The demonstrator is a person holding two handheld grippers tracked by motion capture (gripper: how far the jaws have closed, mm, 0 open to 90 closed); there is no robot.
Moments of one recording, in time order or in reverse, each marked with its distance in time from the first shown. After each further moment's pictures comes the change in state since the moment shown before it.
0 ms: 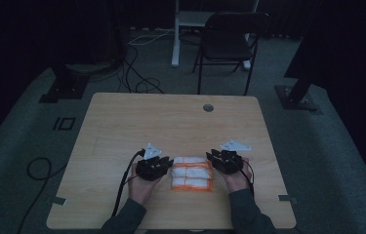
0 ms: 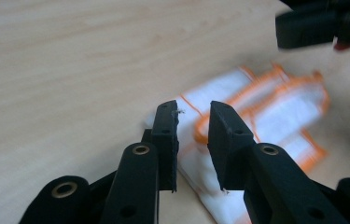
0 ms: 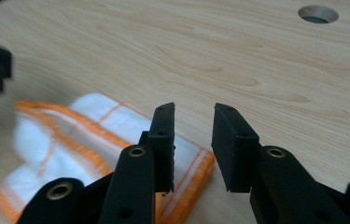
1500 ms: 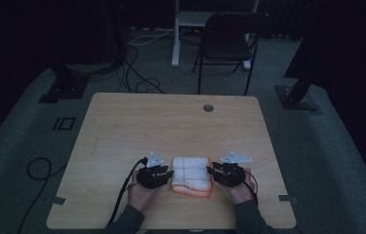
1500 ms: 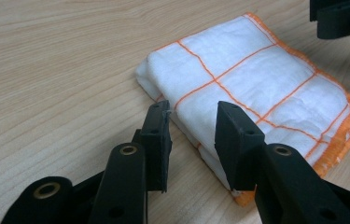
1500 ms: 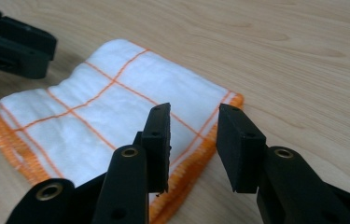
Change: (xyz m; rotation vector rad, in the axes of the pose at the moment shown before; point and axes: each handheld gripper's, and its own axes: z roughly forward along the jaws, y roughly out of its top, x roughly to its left) left arm -0.006 -0.033 0.009 0.094 -0.021 0.041; right arm 0.008 -0.033 -0.015 0.058 0.060 -0.030
